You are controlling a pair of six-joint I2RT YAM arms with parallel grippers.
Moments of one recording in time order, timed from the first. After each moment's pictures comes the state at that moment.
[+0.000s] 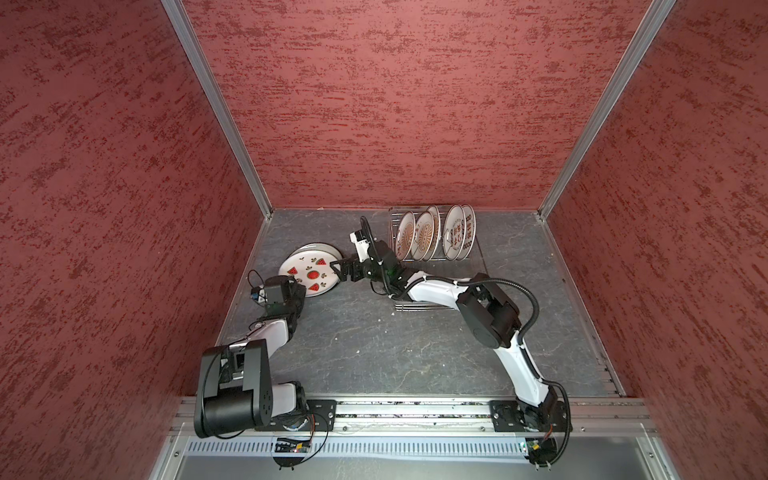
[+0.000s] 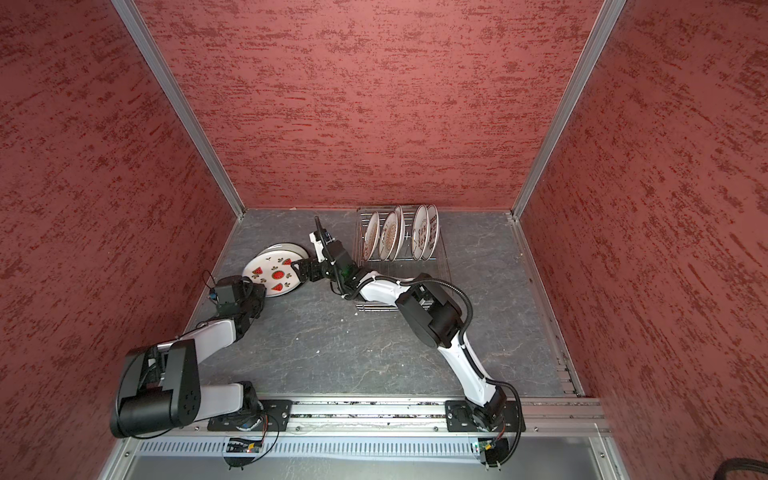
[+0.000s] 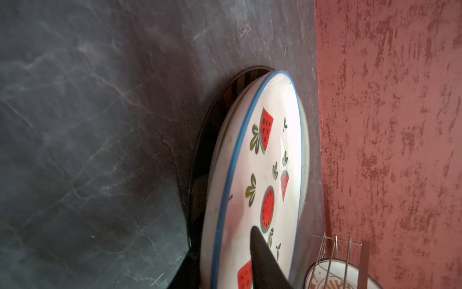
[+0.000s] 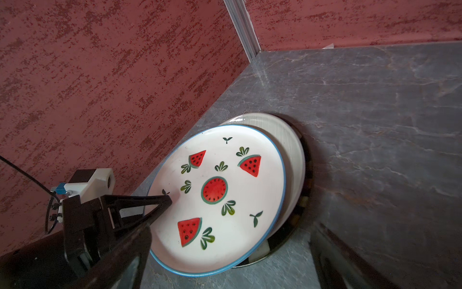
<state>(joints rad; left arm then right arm) 0.18 1.32 0.42 0.25 0.03 -1.23 0.85 2.27 1.64 0.35 -0.16 0.49</state>
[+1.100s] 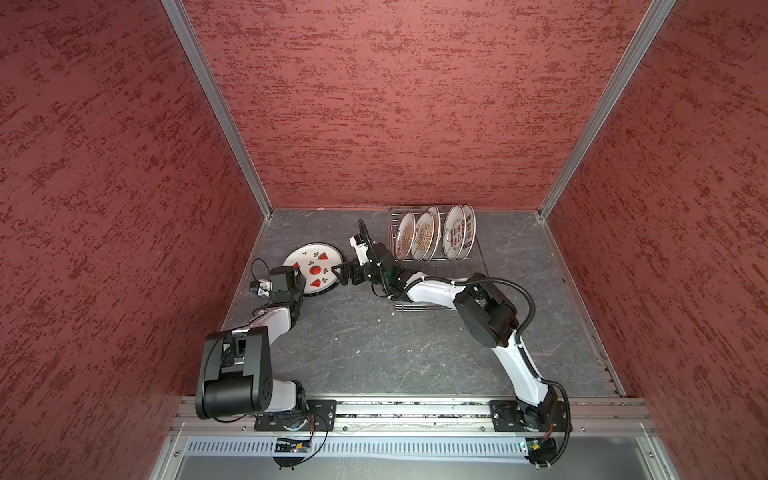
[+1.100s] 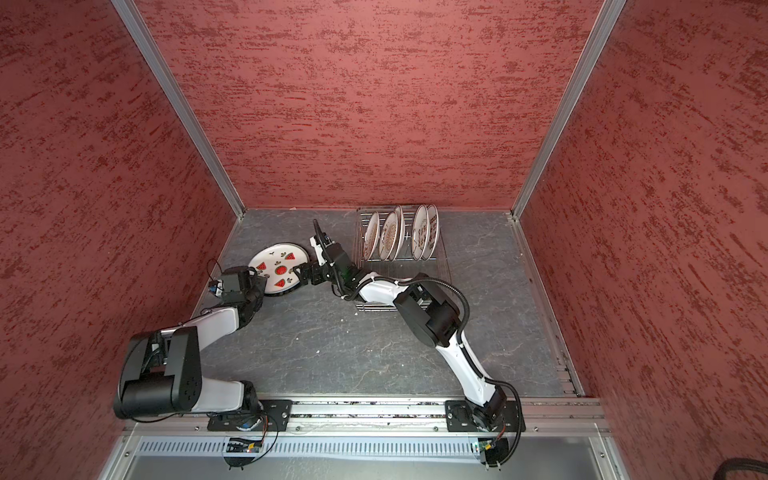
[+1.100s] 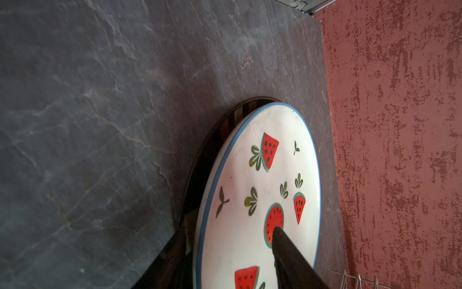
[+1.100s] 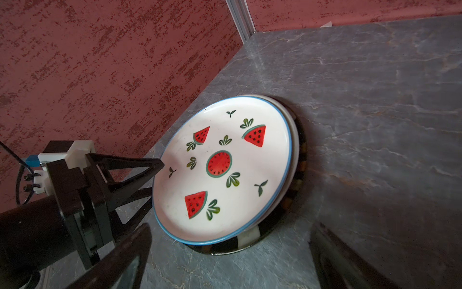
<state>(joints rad) 0.13 1.40 0.53 0.18 -0.13 -1.23 0.85 2.29 1.64 0.31 -0.17 0.48</state>
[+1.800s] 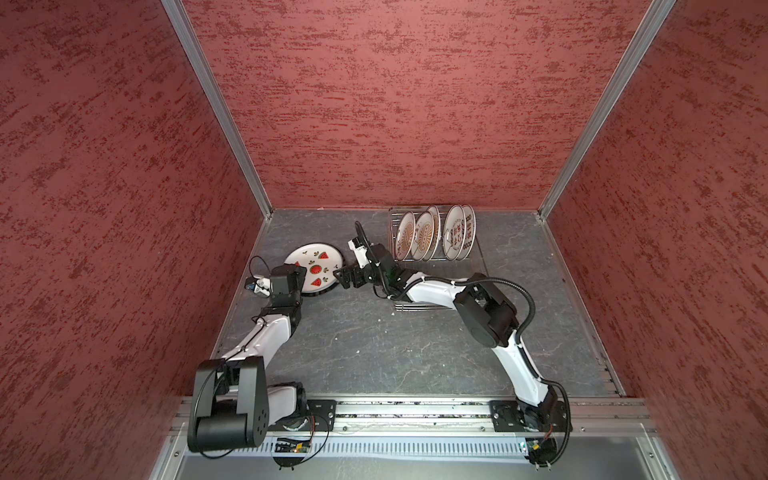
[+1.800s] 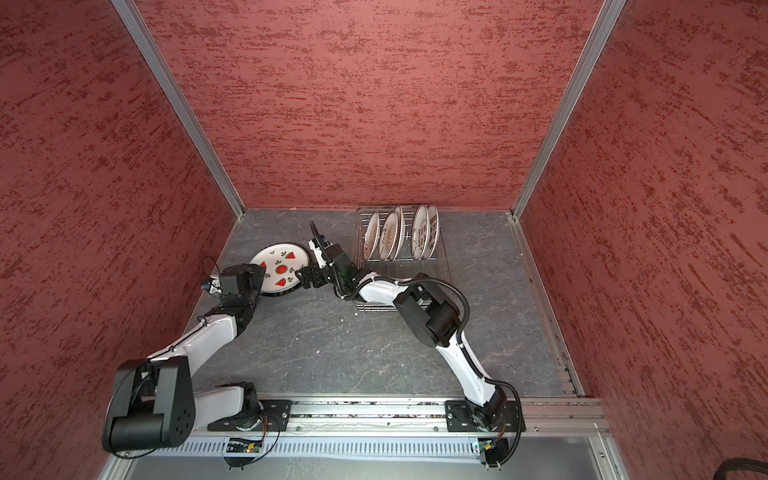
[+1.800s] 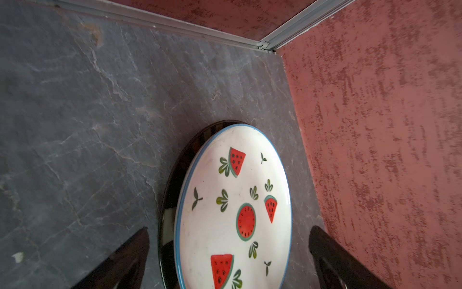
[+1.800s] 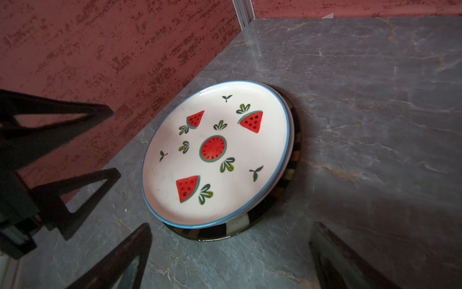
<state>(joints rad) 0.07 1.20 0.50 0.13 -0.27 -1.19 0.85 2.29 1.64 0.23 -0.17 0.37</state>
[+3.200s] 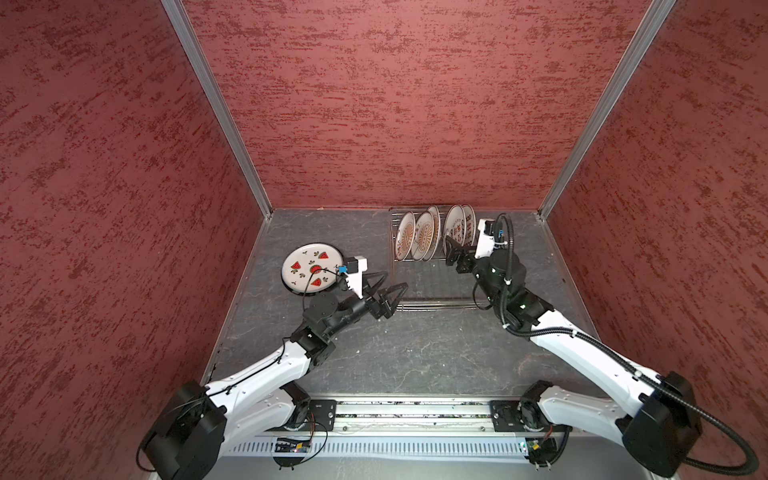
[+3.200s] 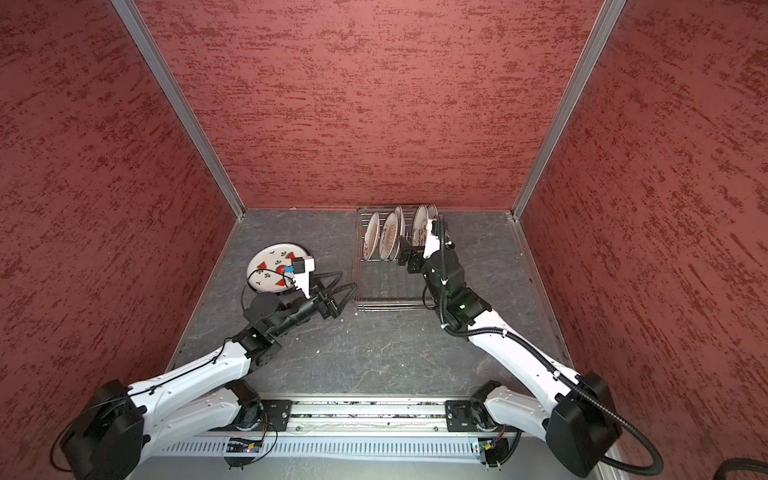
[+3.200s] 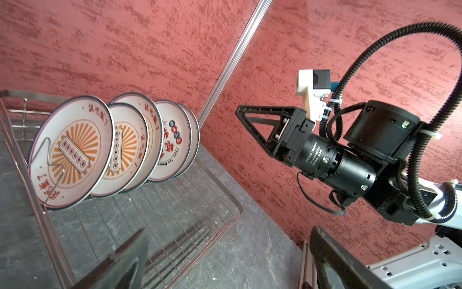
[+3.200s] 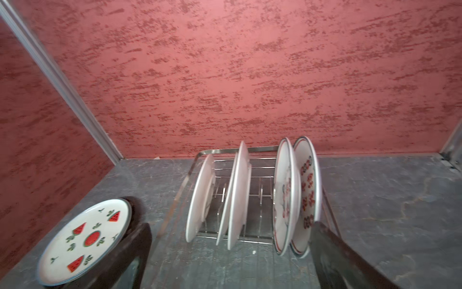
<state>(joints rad) -0.66 1.03 0.42 0.69 0.27 -0.61 0.55 1.14 0.83 0.17 0.32 0.29</state>
